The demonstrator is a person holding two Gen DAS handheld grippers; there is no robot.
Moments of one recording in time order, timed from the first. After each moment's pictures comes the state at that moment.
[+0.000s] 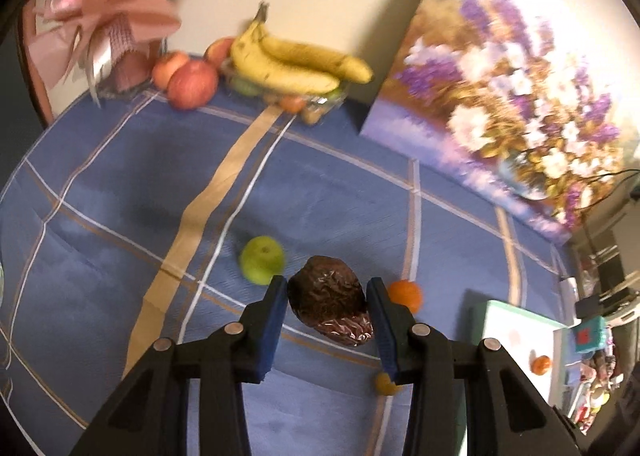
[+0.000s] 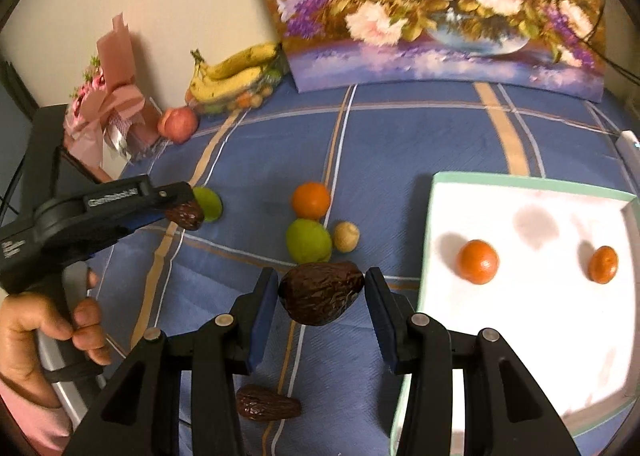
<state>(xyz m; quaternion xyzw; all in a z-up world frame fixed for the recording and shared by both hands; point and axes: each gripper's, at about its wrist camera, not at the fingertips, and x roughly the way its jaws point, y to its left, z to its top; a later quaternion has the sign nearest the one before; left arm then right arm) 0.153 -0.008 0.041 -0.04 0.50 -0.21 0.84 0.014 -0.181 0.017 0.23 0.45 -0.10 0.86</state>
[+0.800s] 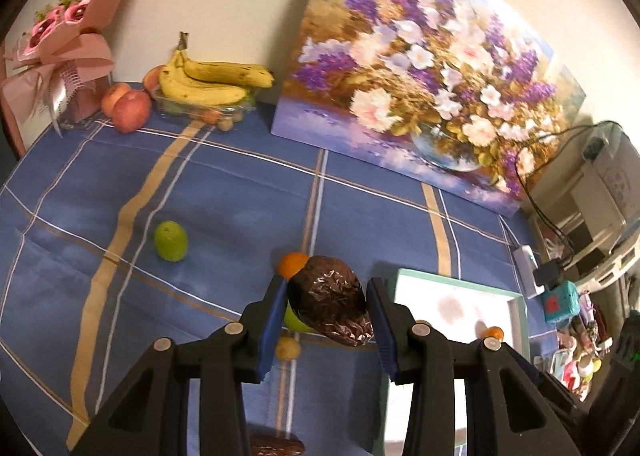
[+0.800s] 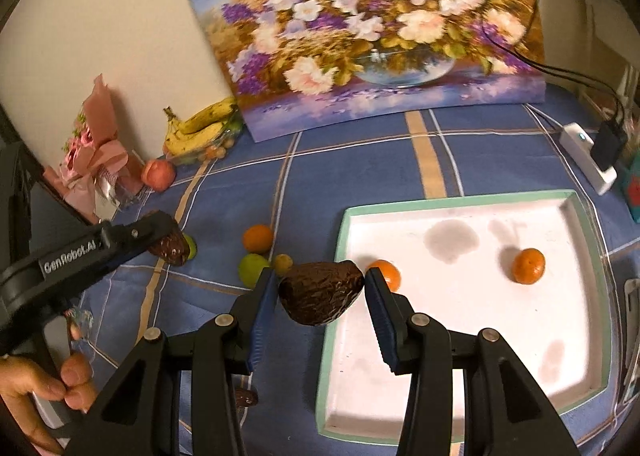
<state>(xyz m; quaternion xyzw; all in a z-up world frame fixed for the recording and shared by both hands) 0.079 -0.070 0.072 -0.02 0.47 -0.28 0.84 -0.044 -0.239 0.052 0.26 0.40 -0.16 0.86</state>
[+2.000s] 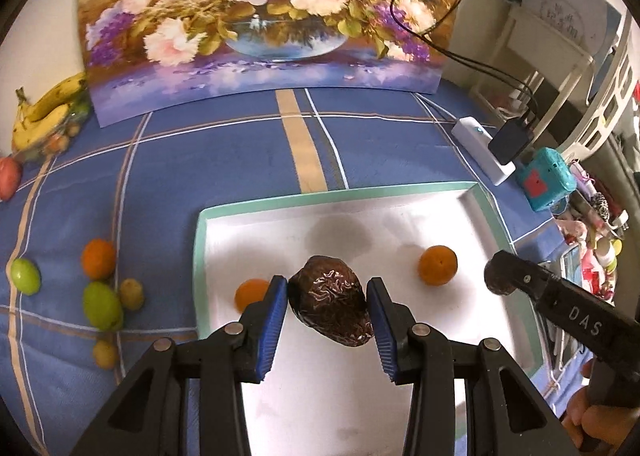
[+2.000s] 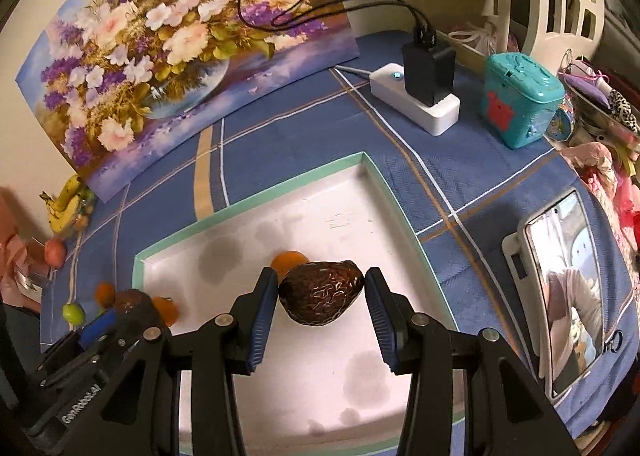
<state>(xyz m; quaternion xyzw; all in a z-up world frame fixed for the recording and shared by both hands) -0.007 -0.250 0.009 0.14 0.48 -0.39 0.77 -0.143 -0.386 0.011 0.33 0.41 -0.33 0.78</state>
